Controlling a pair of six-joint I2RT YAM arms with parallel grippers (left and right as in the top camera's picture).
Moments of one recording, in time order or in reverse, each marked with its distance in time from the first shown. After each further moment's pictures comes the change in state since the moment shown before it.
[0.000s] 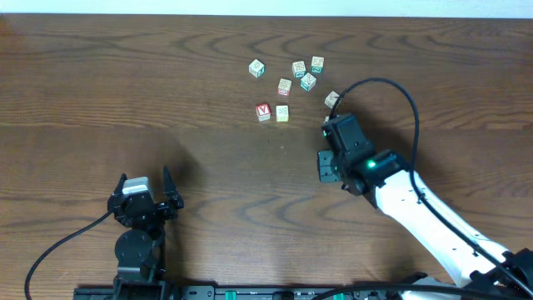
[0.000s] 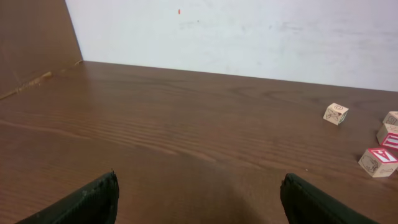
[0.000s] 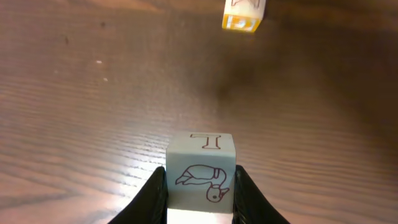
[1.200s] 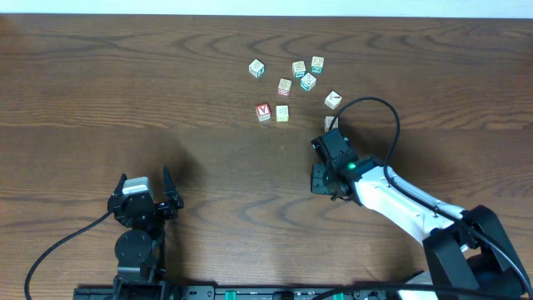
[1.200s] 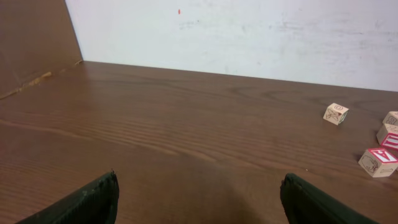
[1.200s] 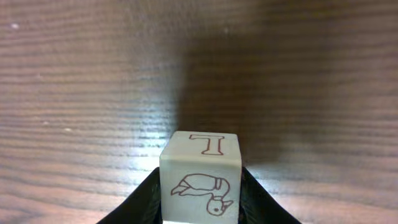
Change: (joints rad) left arm 0.000 0.000 0.000 0.000 0.000 0.000; right arm 0.017 0.181 -0.082 0.082 -0.098 0.214
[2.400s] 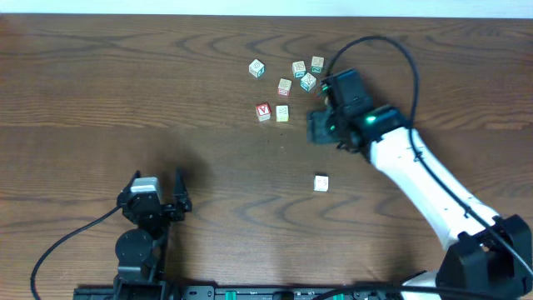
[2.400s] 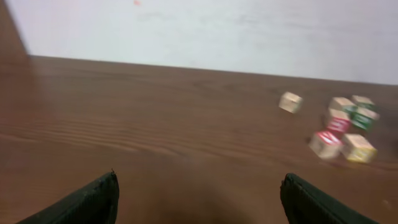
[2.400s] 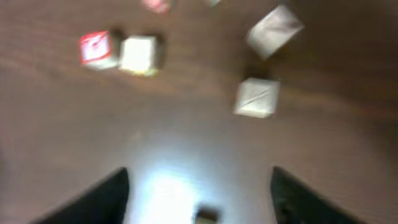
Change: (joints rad) left arm 0.000 0.012 0.000 -0.005 0.171 -0.026; right arm -0.141 0.011 0.438 -0.183 0.008 -0.289
